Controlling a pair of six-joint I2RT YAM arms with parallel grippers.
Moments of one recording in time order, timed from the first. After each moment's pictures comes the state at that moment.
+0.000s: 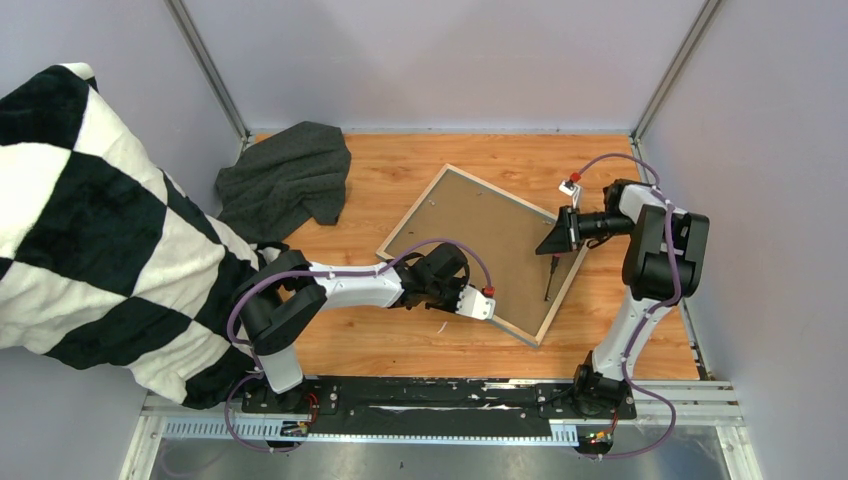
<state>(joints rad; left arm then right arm) -0.99 1.76 0.96 -0.13 0.15 0.89 -0.24 1.95 1.31 -1.12 -1.12 -0.86</state>
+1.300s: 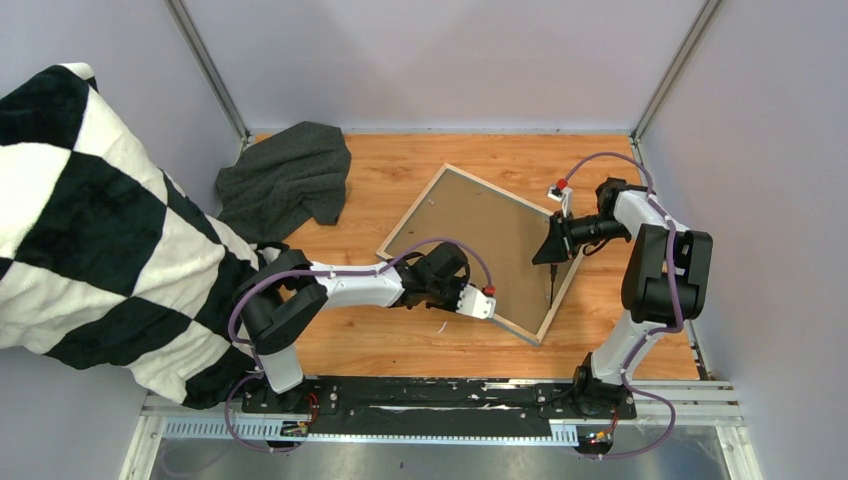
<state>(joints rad) -0.99 1.76 0.97 -0.13 0.15 0.89 -0.16 1.77 1.20 -1.09 -1.02 -0.93</state>
